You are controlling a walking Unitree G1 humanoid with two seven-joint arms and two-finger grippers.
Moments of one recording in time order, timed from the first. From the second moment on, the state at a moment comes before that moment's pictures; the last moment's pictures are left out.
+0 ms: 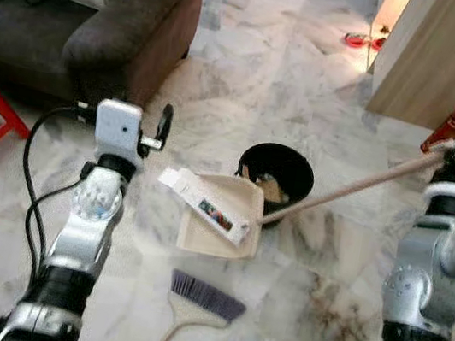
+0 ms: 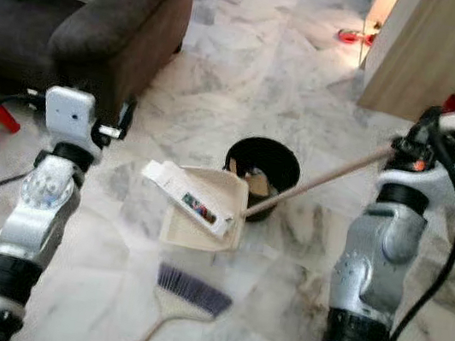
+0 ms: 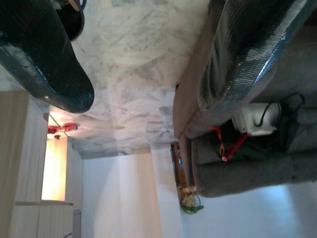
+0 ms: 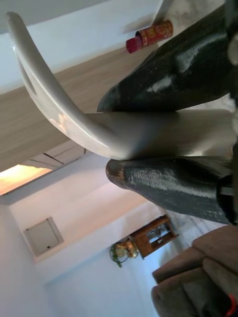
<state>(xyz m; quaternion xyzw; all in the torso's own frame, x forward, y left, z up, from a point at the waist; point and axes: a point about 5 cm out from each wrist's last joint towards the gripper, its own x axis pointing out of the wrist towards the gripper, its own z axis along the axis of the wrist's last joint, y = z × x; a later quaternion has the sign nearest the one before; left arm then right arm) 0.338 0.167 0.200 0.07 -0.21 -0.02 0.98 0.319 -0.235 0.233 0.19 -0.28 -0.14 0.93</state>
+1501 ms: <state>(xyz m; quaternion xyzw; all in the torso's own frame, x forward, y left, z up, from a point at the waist) 0.338 0.160 0.205 0.06 -0.22 -0.02 0.97 0.320 -0.235 0.246 0.20 -0.30 -0.13 0.92</state>
